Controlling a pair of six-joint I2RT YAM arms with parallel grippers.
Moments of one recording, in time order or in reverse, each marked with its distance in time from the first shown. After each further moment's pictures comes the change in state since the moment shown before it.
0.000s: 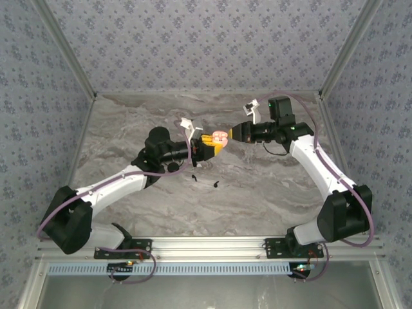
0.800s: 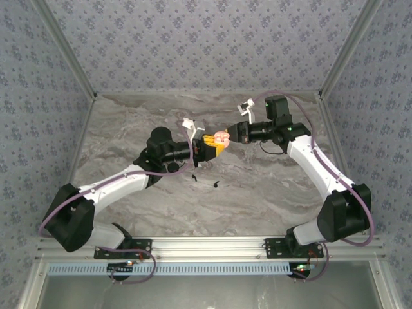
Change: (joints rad) left arm -0.010 0.025 0.006 0.024 0.009 -0.011; right arm 0.036 0.001 0.000 0.062 -0.101 0.022
